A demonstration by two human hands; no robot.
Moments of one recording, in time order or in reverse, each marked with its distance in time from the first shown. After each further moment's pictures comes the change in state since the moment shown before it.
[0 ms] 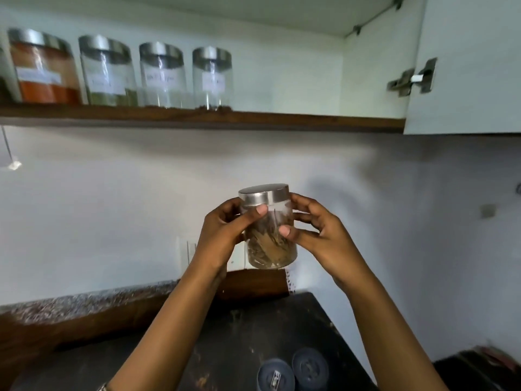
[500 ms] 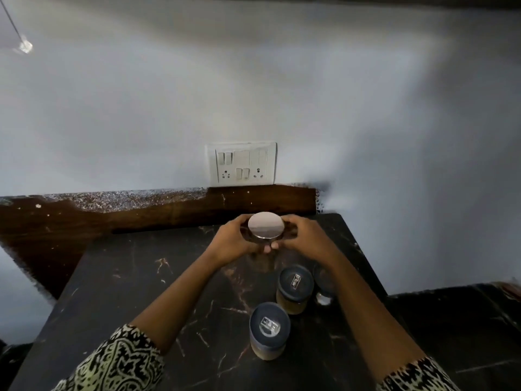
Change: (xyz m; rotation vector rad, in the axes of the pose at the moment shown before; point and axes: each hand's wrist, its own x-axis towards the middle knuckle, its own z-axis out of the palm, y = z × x) left_hand -0.058 -0.195 -0.072 0.679 -0.180 -0.384; right_hand -0.038 0.174 0.077 -0.385 -0.435 0.384
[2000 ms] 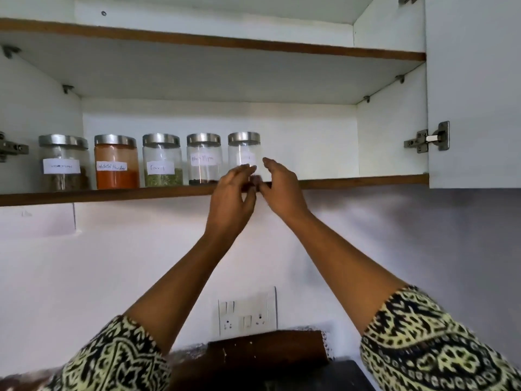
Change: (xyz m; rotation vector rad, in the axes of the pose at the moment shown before) left_hand 0.045 0.270 -0.186 0.308 0.826 0.823; right_hand 0.062 -0.282 -0.184 -0.186 0.816 -0.511
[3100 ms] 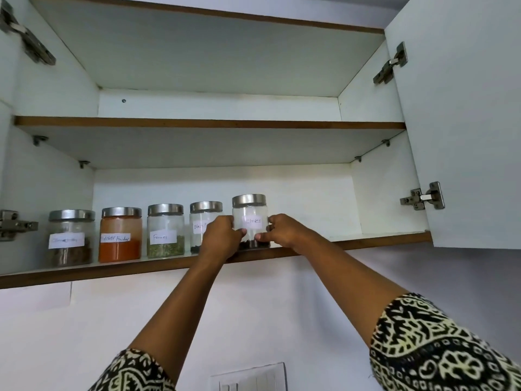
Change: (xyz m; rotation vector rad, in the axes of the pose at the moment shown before) left_hand 0.079 -0.005 -0.017 0.036 -0.235 -0.430; right_hand 0.065 0.005 -0.026 0.197 -0.402 0.228
